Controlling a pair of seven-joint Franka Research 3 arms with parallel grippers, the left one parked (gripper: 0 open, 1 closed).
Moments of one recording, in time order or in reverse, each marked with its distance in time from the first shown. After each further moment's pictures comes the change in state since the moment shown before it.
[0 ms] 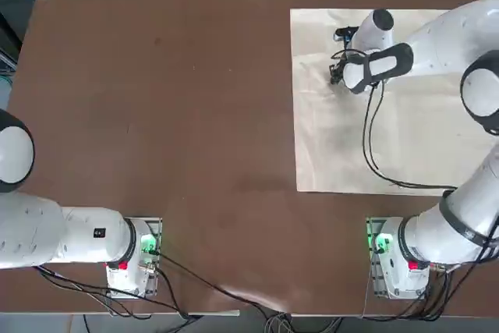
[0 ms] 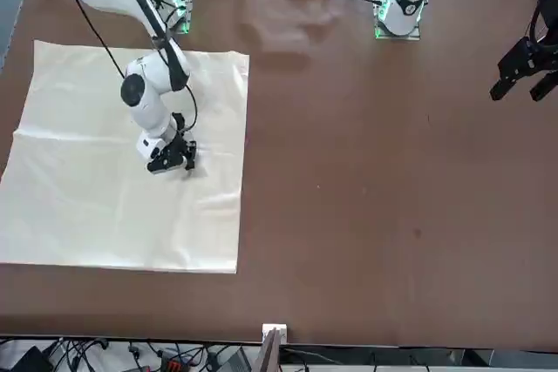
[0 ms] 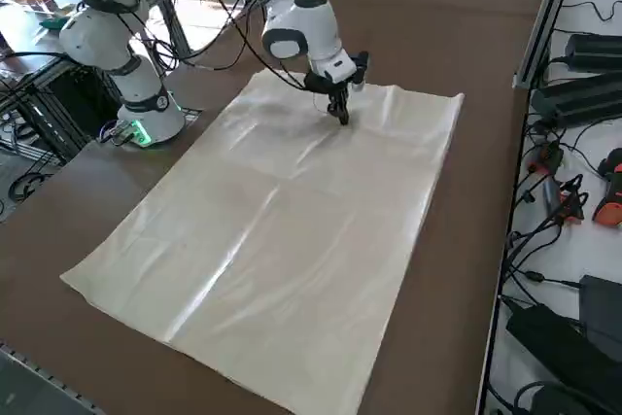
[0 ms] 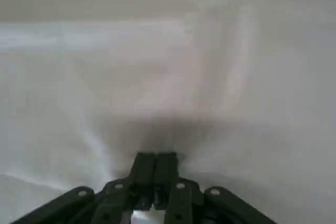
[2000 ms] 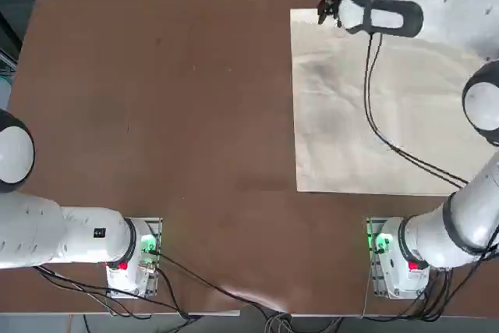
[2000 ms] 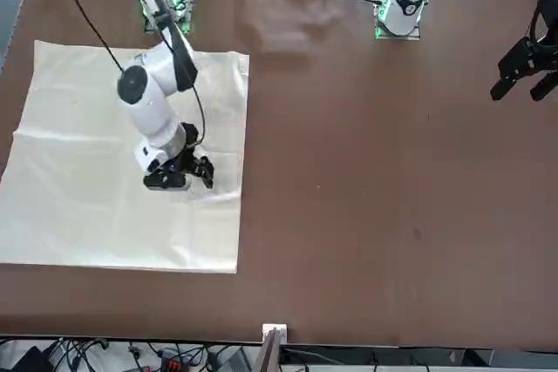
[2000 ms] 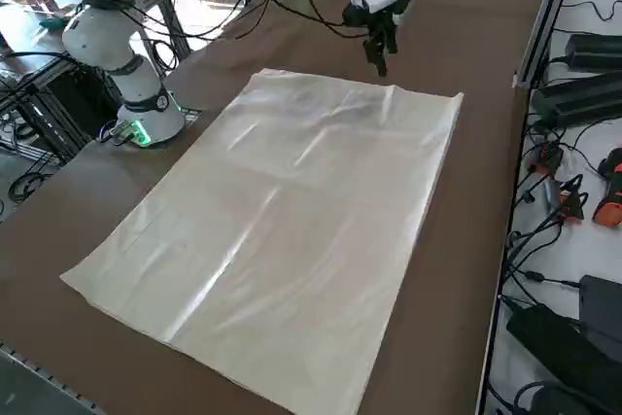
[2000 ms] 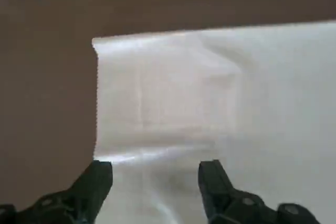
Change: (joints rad) arm 0.026 -0.101 -0.040 0.383 -0.002 -0.383 0.165
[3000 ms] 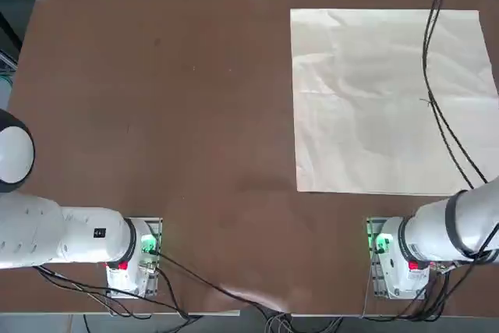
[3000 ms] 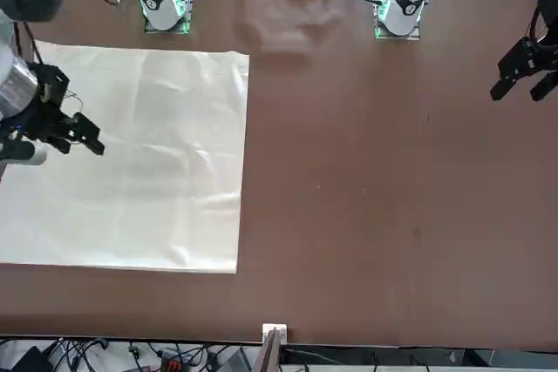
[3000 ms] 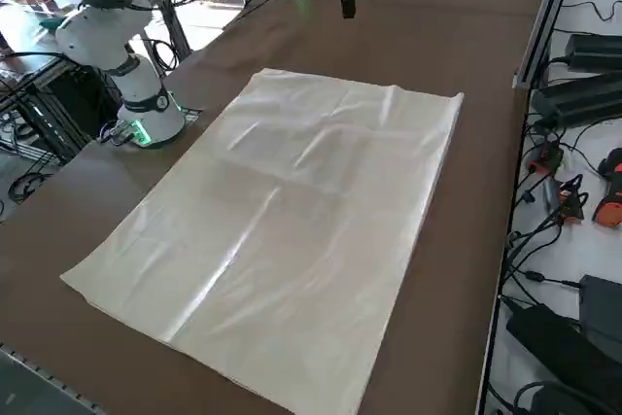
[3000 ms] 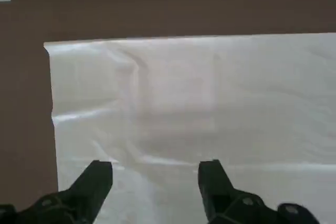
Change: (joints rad) arm -0.243 -0.125 -0.001 0.485 -0.001 -0.806 -0.237
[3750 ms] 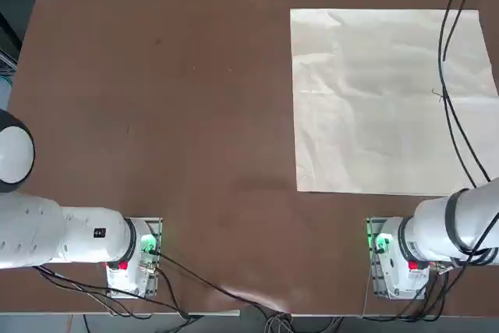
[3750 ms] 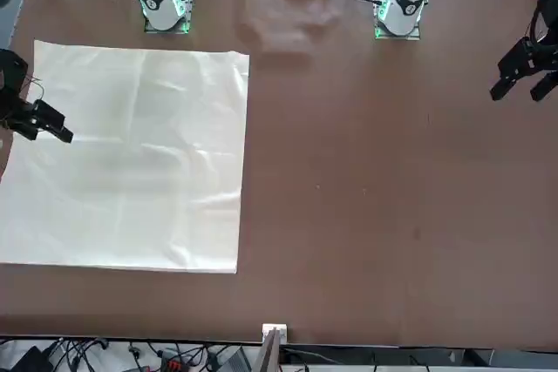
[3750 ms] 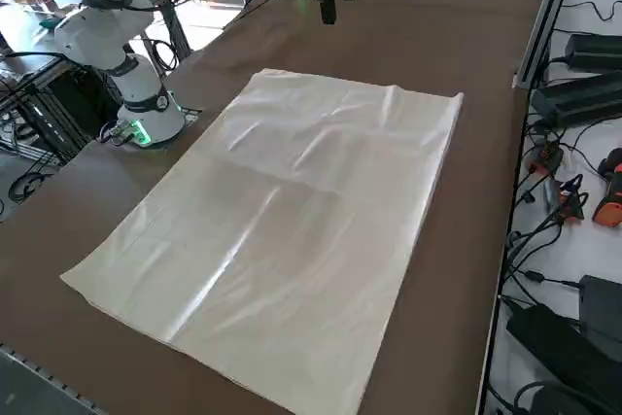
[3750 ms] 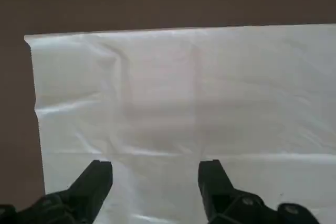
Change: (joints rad) arm -0.072 0.001 0.003 0.024 -0.001 -0.049 -0.063
